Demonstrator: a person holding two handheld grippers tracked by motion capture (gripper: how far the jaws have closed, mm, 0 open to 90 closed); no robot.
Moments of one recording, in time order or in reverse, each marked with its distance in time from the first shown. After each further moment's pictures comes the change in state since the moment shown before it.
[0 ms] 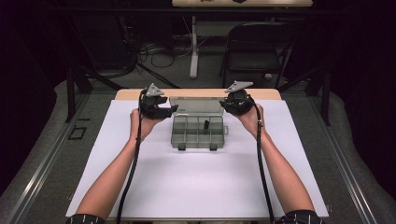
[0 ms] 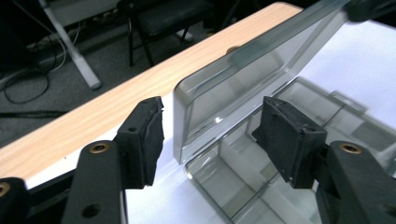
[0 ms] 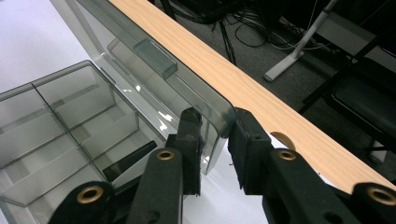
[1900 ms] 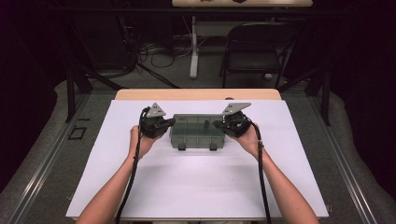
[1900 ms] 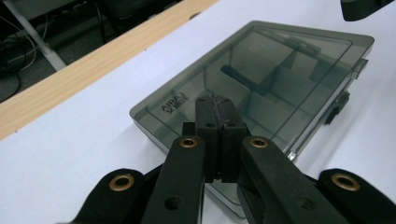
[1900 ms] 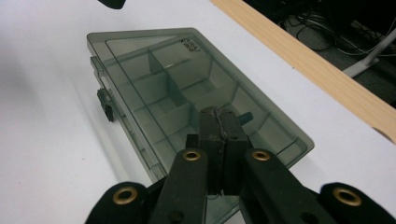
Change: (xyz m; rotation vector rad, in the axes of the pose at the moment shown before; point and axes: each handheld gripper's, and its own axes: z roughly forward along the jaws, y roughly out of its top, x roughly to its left) left arm -0.030 -0.050 -0.005 0.056 -0.093 0.063; right arm 0.051 -0.037 -0.018 -0.011 0.227 -0.039
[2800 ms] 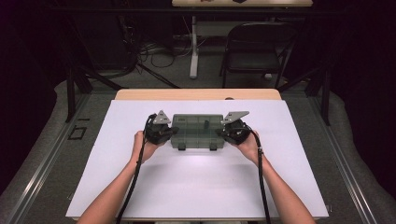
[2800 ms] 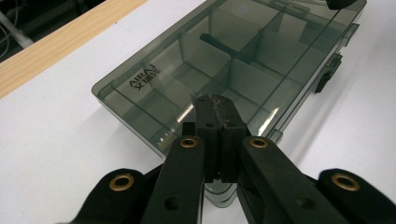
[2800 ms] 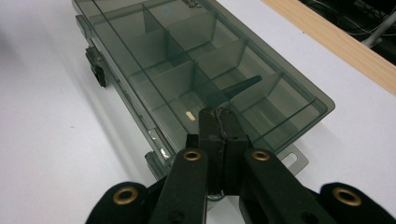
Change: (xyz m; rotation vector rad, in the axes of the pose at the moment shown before) left arm -0.010 -0.013 0.017 0.074 -0.048 0.038; right arm 0.006 -0.026 0.011 0.067 -0.013 0.002
